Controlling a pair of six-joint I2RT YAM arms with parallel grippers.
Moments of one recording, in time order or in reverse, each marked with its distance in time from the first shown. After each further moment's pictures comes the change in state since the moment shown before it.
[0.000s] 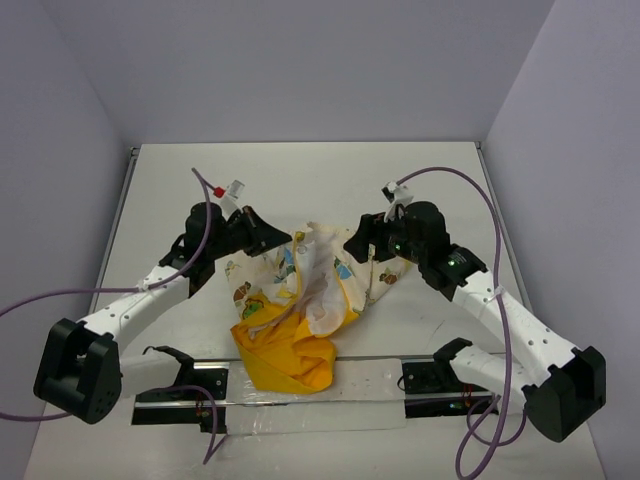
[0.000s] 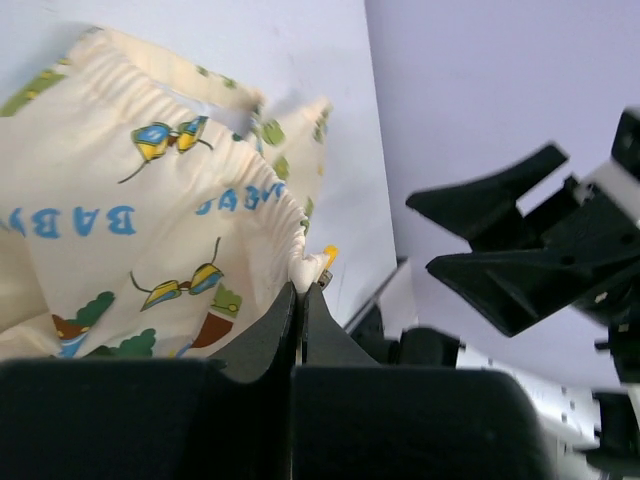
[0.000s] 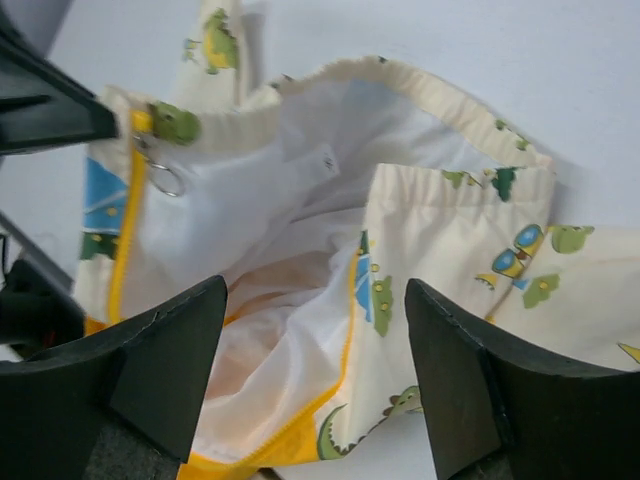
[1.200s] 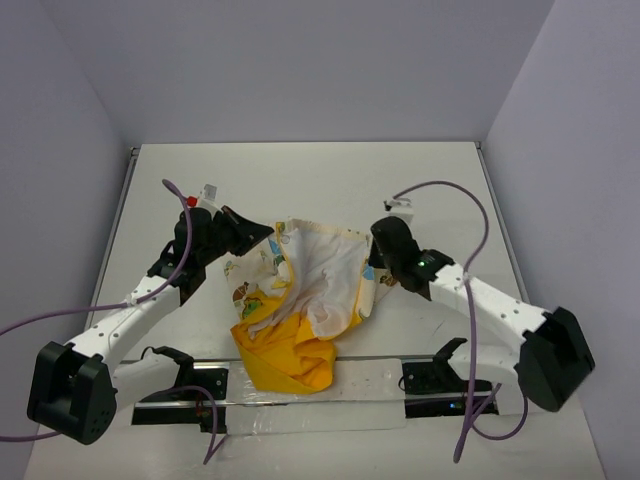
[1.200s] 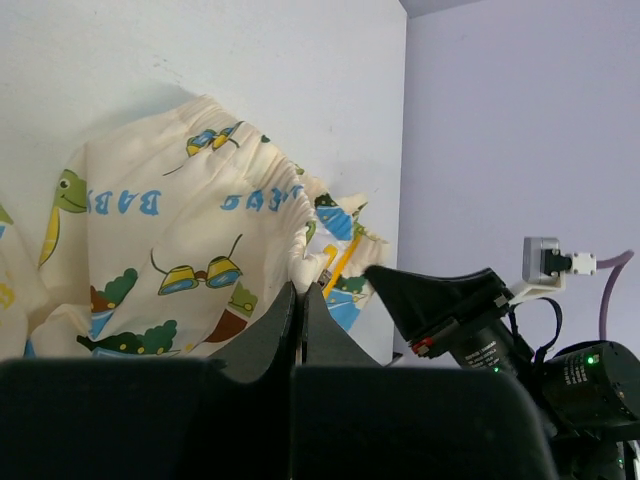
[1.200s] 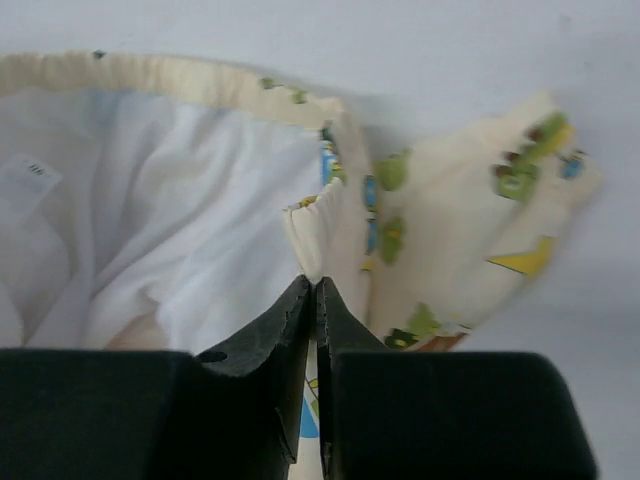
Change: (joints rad) left arm 0.050 -0.114 -0.040 -0.096 -0.253 -0.130; right arm 0.143 0.217 -0.047 -0.012 0.593 0.188
